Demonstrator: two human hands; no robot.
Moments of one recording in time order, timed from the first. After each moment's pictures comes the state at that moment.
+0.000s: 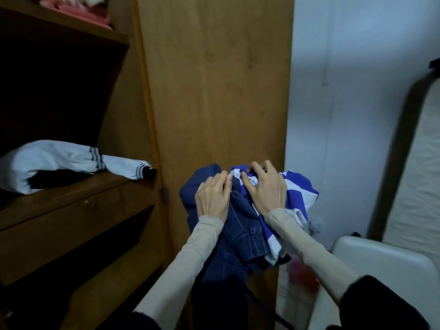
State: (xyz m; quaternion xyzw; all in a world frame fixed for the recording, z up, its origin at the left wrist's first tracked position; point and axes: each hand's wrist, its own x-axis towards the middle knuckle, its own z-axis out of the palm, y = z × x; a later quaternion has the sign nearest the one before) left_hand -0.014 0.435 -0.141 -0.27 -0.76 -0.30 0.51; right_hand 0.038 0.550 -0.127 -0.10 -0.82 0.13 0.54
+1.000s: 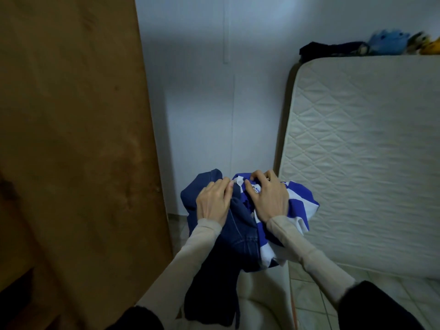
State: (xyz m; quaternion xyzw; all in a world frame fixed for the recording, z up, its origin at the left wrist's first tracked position) left_hand 0.175 0.747 -0.207 -0.41 -0.74 -0.38 0.37; right_hand 0.265 0.848 -0.193 -0.27 -0.84 0.10 0.45
